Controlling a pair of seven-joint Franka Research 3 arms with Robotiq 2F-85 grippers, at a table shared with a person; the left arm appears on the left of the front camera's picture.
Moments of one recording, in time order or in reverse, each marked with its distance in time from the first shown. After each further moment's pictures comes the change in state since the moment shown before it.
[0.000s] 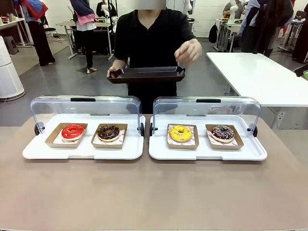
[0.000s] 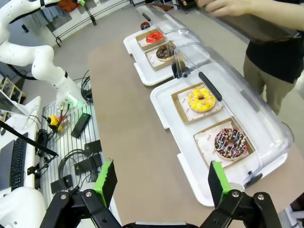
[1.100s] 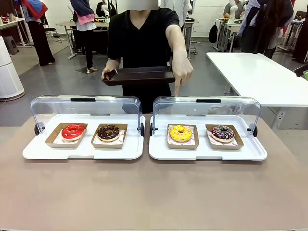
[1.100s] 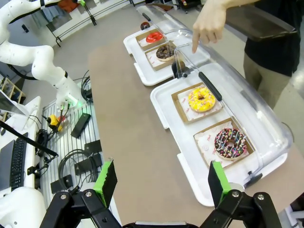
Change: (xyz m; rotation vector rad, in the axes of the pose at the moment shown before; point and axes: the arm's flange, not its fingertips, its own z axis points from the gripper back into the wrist) left arm 0.000 0.001 0.000 -0.001 -0.009 0.008; right arm 0.000 0.000 0.000 0.000 0.000 0.000
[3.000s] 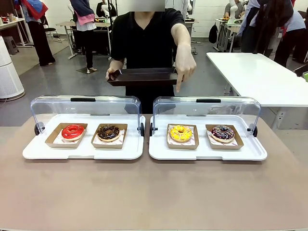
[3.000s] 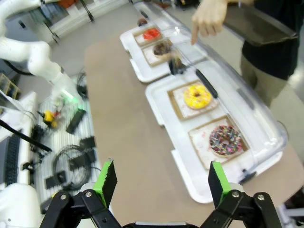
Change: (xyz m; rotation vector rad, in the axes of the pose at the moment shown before) left arm 0.002 0.007 -0.003 -0.021 -0.098 0.048; right arm 0.006 0.002 -0.002 -0.046 0.040 0.041
